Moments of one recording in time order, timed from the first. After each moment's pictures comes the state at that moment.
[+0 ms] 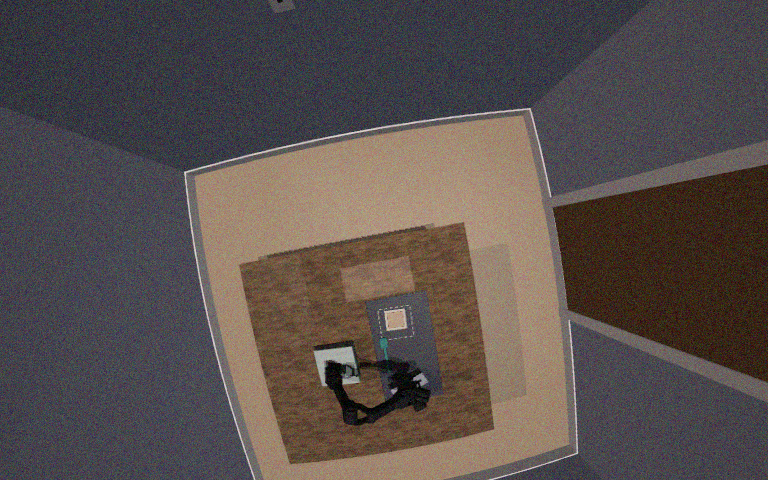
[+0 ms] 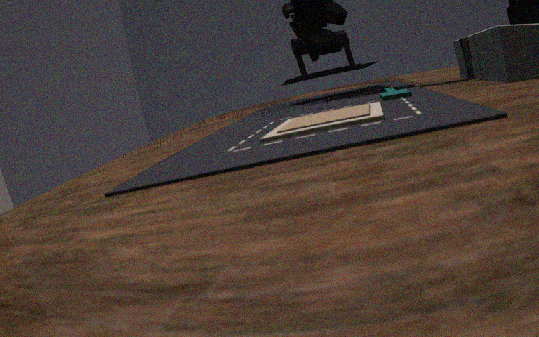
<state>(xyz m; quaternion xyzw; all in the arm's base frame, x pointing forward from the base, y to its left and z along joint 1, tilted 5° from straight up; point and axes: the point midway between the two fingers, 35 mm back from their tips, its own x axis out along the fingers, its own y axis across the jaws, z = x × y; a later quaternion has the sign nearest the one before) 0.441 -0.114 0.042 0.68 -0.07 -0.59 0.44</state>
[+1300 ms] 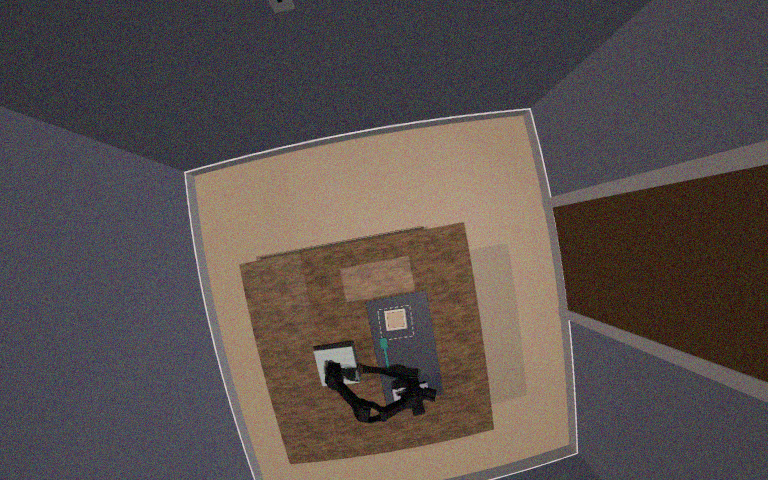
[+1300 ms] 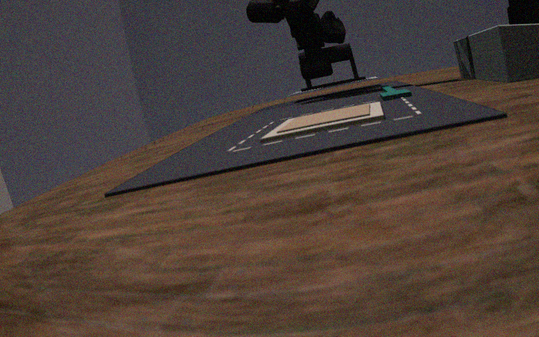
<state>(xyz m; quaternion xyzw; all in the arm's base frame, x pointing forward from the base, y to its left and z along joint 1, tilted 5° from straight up) 0.449 -0.170 0.016 0.64 -0.25 -0.62 0.37</state>
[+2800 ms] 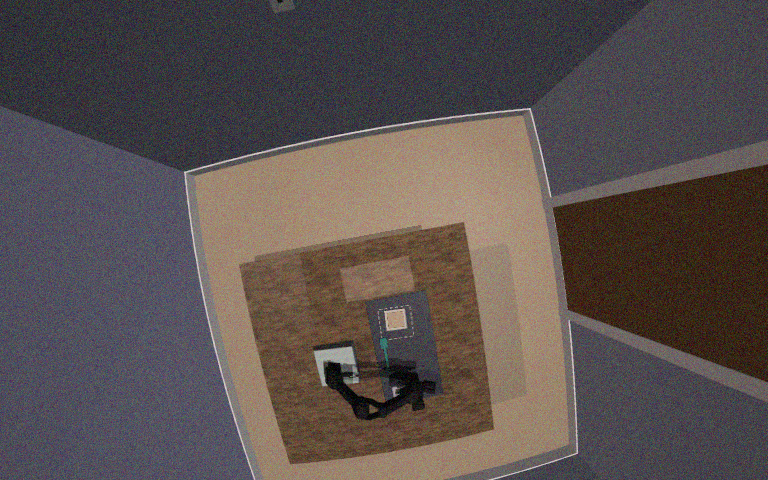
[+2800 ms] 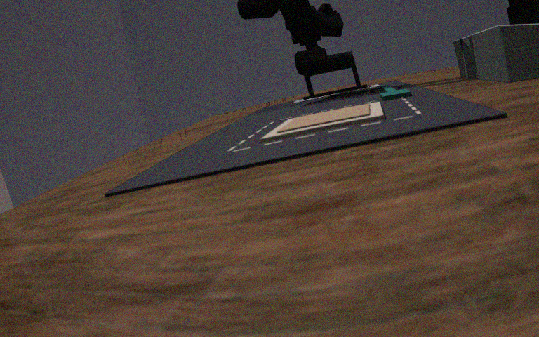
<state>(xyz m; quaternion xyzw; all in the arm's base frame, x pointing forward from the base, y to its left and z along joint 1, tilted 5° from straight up) 0.443 -0.131 0.024 0.64 -0.24 -0.62 0.37</state>
